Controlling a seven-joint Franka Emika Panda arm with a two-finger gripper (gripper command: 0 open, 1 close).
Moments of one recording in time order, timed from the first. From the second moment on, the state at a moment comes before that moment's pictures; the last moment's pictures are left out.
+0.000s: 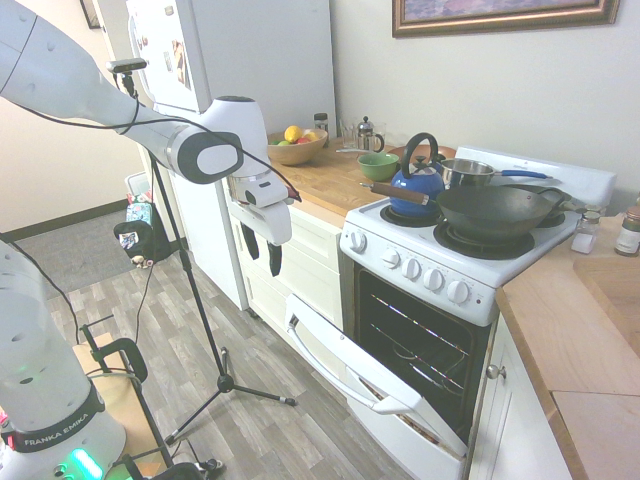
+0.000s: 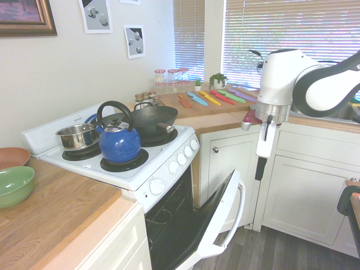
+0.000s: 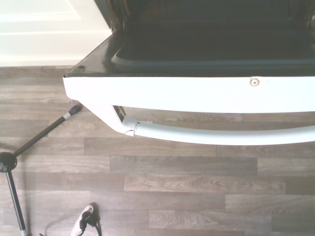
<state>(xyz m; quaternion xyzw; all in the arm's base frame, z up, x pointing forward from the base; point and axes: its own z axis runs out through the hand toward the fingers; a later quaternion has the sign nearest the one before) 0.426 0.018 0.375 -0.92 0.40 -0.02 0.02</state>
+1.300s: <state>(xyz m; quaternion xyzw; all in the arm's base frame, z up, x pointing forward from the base) 0.447 0.020 0.158 -0.92 0.40 -0.03 0.00</state>
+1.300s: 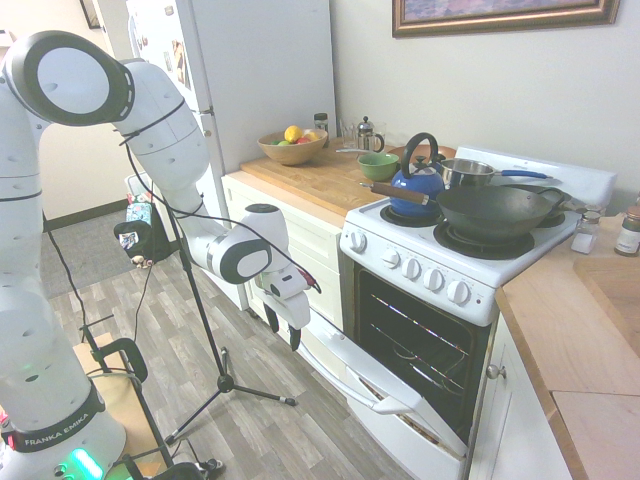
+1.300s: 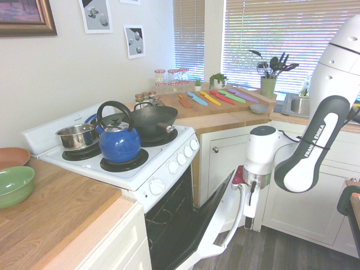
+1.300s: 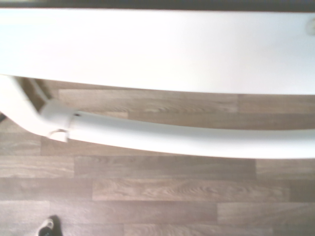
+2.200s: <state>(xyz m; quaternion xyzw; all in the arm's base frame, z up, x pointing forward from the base) 0.542 0.007 0.102 -0.91 0.42 -0.08 0.01</state>
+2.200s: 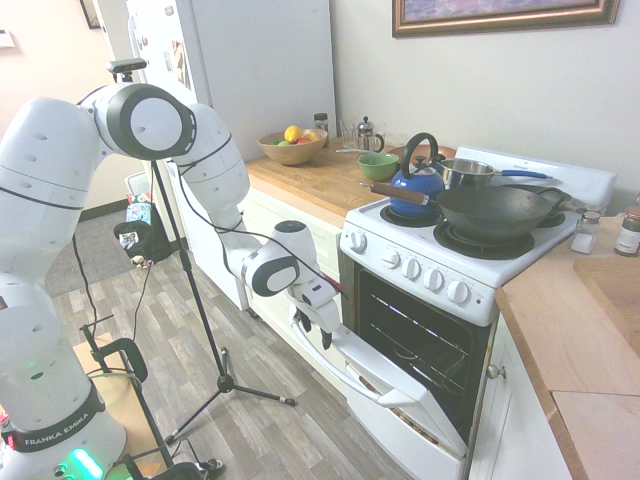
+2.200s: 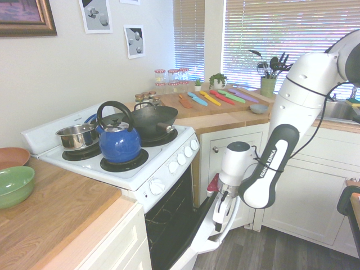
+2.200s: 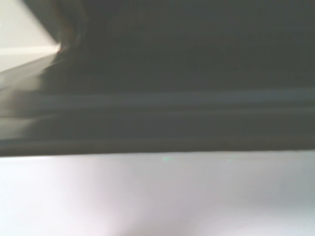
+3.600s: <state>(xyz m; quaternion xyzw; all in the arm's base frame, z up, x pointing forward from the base) 0.626 0.079 0.196 -0.91 0.39 -0.14 0.04</state>
